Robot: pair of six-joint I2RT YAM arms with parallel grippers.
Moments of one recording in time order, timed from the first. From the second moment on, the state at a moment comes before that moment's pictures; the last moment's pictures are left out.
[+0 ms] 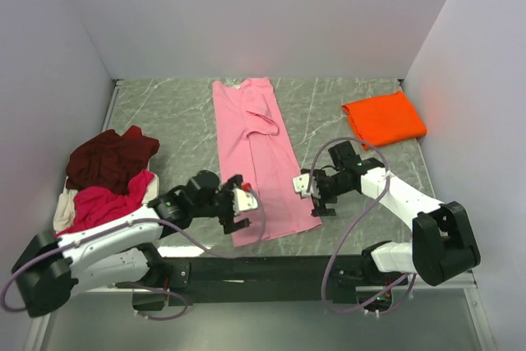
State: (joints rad) left arm -0.86 0.97 0.51 -0.08 0.33 0.43; right arm 0.35 1.29 0.72 -0.67 -0.71 -1.36
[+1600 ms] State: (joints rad) left arm -1.15 1.20 0.46 -0.06 -0.02 0.55; right arm 0.56 1.28 0.73 -0.64 -0.50 -1.14
